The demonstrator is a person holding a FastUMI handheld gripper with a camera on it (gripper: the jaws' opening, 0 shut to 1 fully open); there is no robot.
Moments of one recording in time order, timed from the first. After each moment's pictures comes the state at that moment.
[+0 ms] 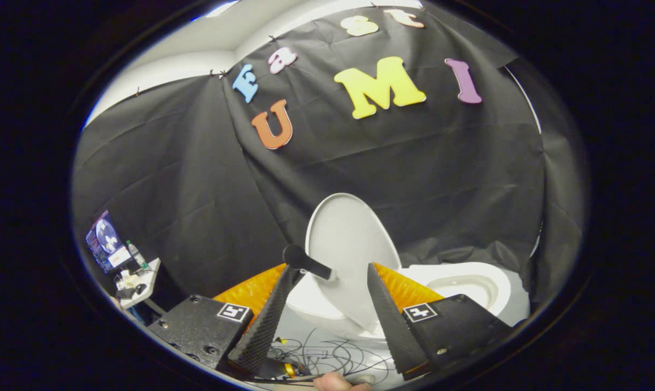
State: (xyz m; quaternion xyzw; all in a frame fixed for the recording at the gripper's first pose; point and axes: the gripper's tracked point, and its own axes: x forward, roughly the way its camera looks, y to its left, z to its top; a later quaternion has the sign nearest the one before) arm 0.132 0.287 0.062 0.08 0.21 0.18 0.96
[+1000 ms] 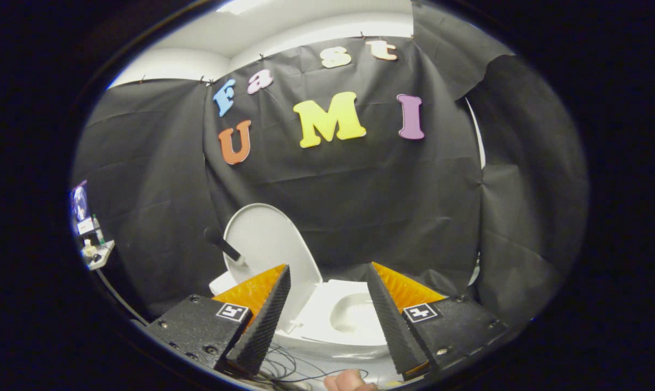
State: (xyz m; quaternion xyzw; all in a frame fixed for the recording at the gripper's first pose) arm 0.073 0.102 0.046 0.02 0.14 0.07 0.99
